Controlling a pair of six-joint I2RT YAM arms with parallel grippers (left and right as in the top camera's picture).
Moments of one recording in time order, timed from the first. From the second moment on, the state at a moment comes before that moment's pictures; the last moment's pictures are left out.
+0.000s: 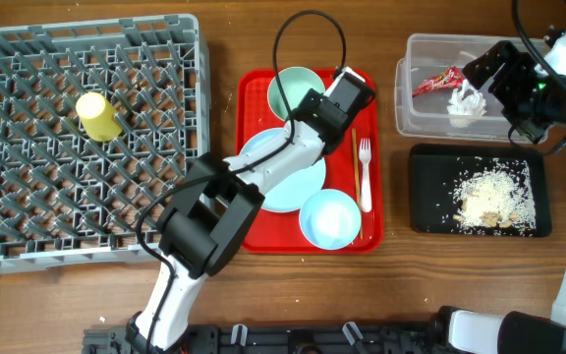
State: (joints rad) left arm -0.73 2.22 1.62 -0.33 -0.46 0.04; right arm -0.22 1.49 1.69 -1.19 -0.31 0.49
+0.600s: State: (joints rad) left arm -0.65 1.97 1.62 -0.60 -0.67 -0.04; right arm -0.22 1.49 1.69 -1.19 -0.31 0.49
